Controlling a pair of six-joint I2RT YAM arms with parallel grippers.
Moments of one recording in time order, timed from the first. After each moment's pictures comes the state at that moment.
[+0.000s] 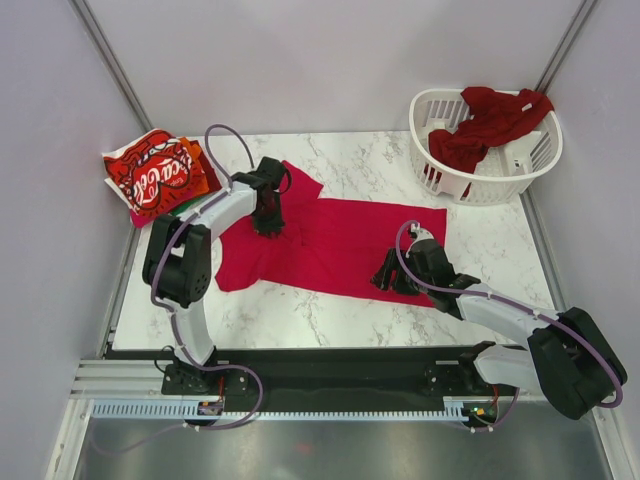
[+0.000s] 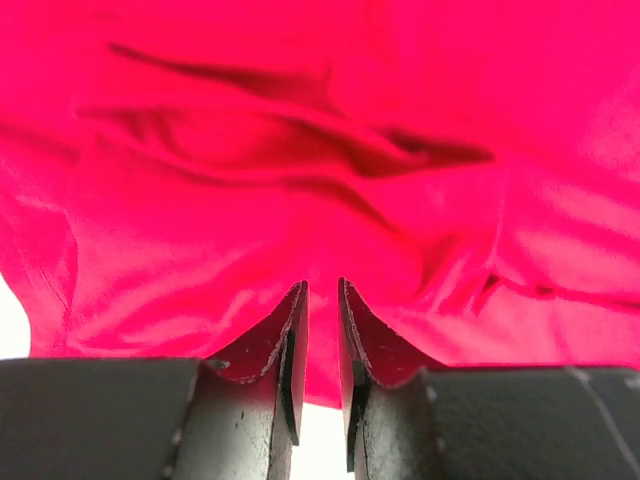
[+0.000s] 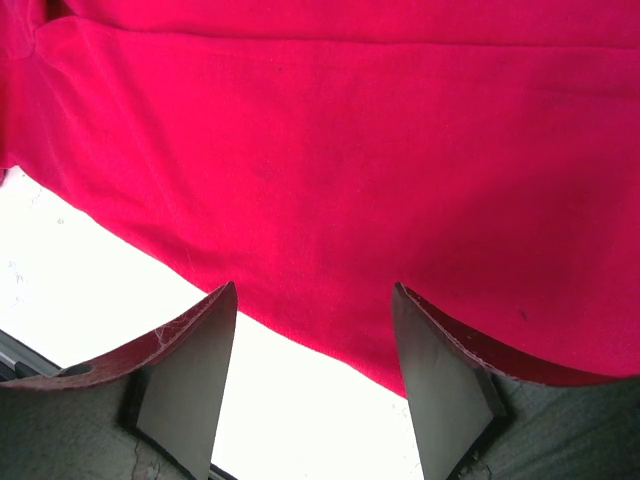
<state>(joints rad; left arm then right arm) -0.35 1.92 1.44 -0.77 -0.12 -0.47 0.52 1.19 0.42 0.05 -0.11 0.68</state>
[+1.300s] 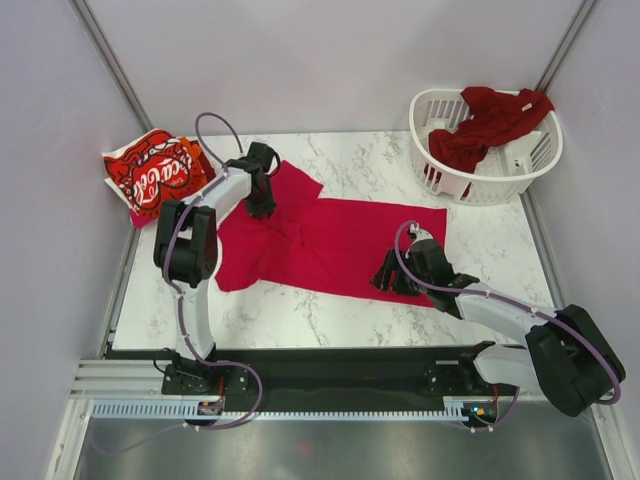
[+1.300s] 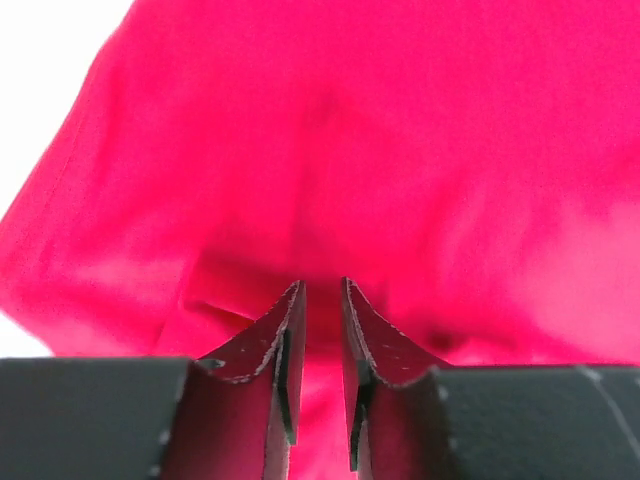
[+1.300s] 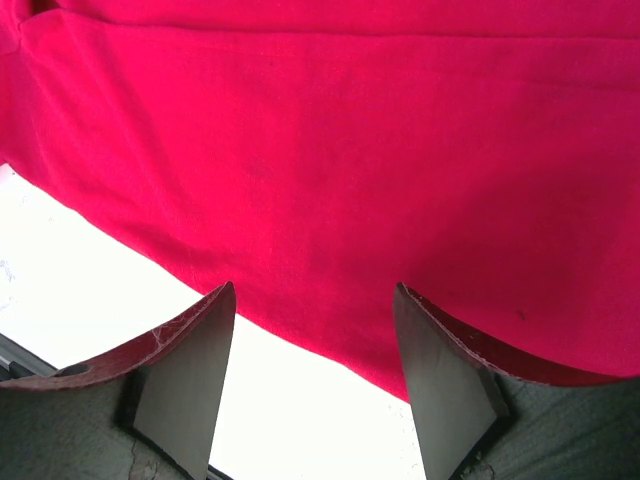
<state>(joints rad) -0.26 2.13 1.66 -0.72 -0.16 -0.43 0.52 1.21 0.42 0.05 -0.11 0.68</state>
